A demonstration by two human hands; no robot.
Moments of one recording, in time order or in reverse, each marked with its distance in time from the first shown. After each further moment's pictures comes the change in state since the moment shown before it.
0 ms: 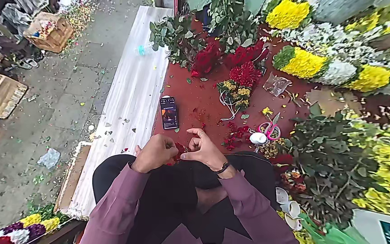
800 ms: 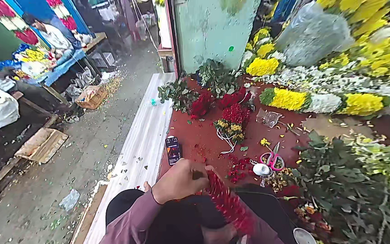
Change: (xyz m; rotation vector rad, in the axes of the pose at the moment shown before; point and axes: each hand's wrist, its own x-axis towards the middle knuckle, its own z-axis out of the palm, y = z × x) left_hand 0.001 0.123 0.003 0.081 -0.135 0.537; right_hand -0.007 0.013 -0.025 0.340 -0.048 -0.537
